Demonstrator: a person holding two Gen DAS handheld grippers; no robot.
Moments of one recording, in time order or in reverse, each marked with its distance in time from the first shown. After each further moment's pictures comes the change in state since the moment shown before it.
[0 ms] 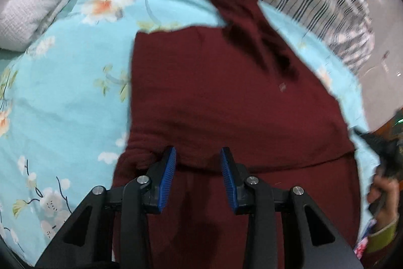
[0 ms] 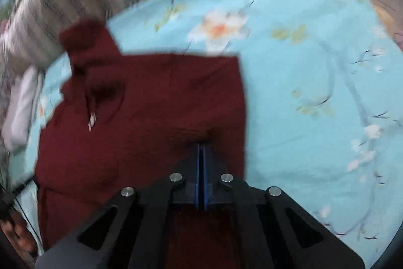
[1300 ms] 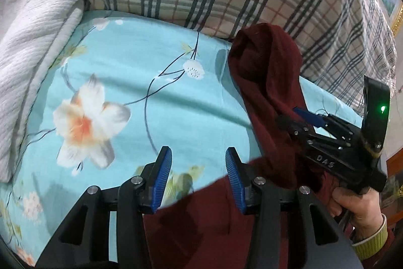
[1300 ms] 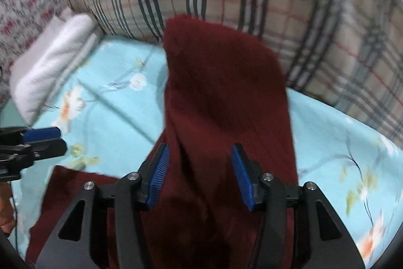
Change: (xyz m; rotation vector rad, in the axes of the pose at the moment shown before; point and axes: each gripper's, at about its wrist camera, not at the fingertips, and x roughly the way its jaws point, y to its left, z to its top) left arm 0.053 0.026 0.216 -0.065 -0.085 0.034; right arm 0.153 0.290 0.132 -0.670 -0.013 0.215
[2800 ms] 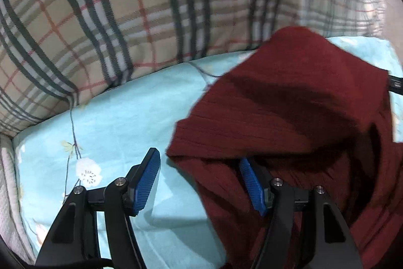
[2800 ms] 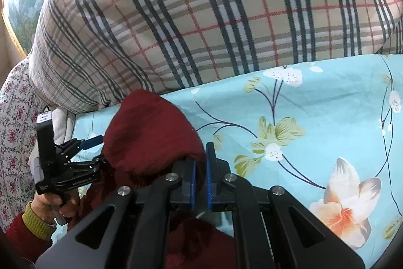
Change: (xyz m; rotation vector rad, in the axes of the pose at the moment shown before) left arm 0.141 -0.125 0.058 0.542 -0.008 0.155; right arm -0.076 -0.189 -0.073 0.521 -0.156 0.080
